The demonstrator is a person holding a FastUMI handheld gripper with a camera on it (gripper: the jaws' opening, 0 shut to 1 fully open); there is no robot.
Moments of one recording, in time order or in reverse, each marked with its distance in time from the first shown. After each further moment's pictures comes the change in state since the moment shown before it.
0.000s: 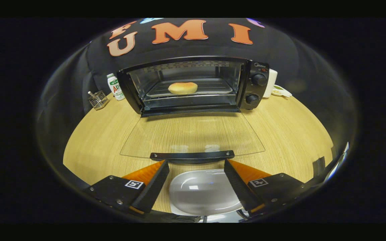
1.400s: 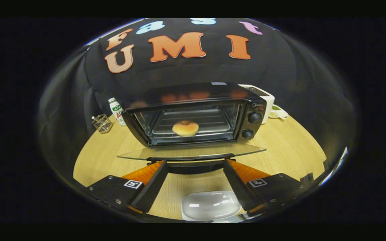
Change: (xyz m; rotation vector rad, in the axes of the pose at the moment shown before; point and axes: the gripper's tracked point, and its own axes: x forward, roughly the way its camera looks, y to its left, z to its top) arm -0.039 0.005 0.117 0.060 -0.195 0.006
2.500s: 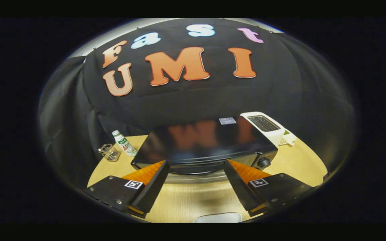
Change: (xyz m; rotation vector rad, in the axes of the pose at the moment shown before) arm 0.014 0.020 0.136 0.035 -0.202 0.053
